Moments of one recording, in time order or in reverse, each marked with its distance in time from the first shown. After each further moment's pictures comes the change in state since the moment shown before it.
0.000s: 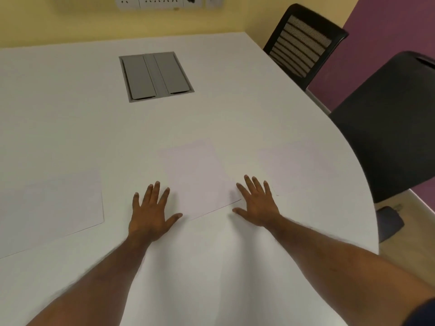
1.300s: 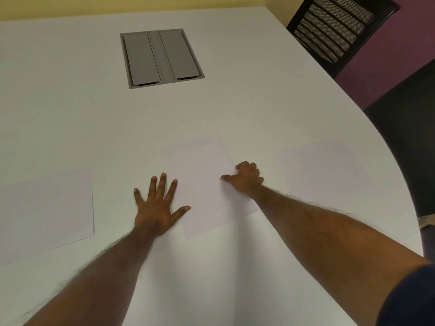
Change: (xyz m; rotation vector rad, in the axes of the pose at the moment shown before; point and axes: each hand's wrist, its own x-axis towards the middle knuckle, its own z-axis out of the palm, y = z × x) left_hand 0.075 -0.012 0.045 -0.019 -0.124 -0.060; right_hand 0.153 -0.040 -0.012 0.645 -0.079 0.491
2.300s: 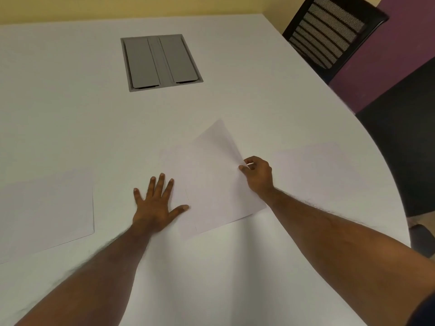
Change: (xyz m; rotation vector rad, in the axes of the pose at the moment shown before) left_hand 0.000 -0.002 -0.010 -0.144 -0.054 0.007; right_hand -0.021 0.022 -0.037 0.495 0.214 -0.160
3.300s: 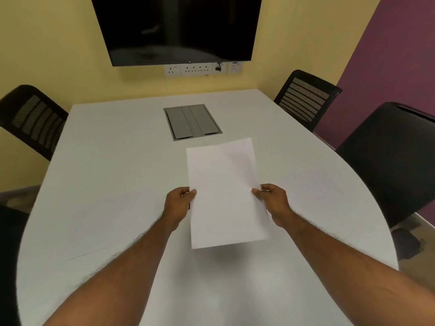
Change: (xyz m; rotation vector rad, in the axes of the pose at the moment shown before) left_hand -0.154 -0.018 -0.151 -1.377 0.231 -0.122; right_hand -0.210 -0.108 -0.037 0.466 -0.054 0.055
